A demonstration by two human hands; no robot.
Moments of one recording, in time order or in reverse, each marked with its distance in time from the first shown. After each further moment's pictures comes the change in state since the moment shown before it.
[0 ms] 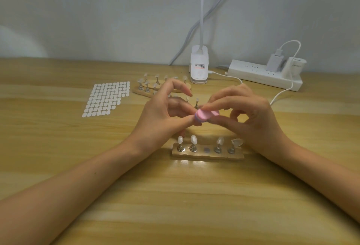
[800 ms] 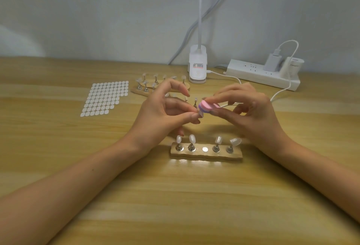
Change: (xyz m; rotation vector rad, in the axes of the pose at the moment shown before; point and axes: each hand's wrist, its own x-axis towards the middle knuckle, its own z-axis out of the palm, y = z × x) left_hand 0.001 -0.002 -0.002 -0.071 -0.009 -0.037; right_hand 0.000 0.000 -0.001 0.092 0.042 0.101
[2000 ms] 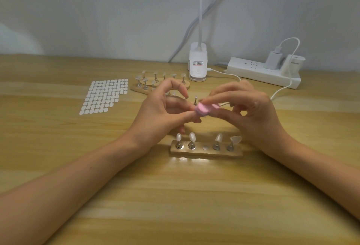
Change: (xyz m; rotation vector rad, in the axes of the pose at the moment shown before) left_hand 0.000 0.002 0.001 -0.034 -0.007 -0.017; right_hand 0.001 0.001 0.000 -0.031 -0.025 -0.055
